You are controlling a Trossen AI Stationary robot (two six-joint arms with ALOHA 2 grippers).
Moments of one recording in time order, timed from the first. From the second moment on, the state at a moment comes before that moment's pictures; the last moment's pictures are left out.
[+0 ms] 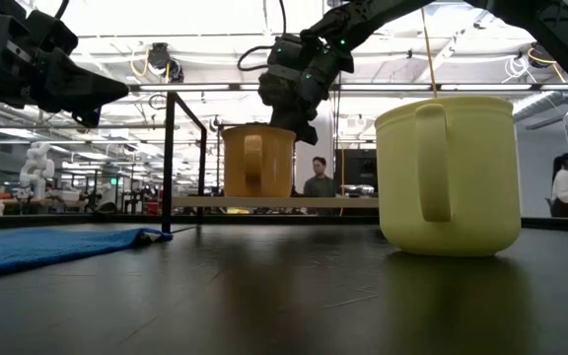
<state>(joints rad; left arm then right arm) 0.09 0.17 0.04 0.08 0.08 -0.07 -0.44 2.07 1.83 -0.83 -0.42 0.01</state>
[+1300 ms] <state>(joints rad) 0.09 0.17 0.04 0.08 0.08 -0.08 -0.45 1.99 1.83 -0.84 -0.42 -0.04</state>
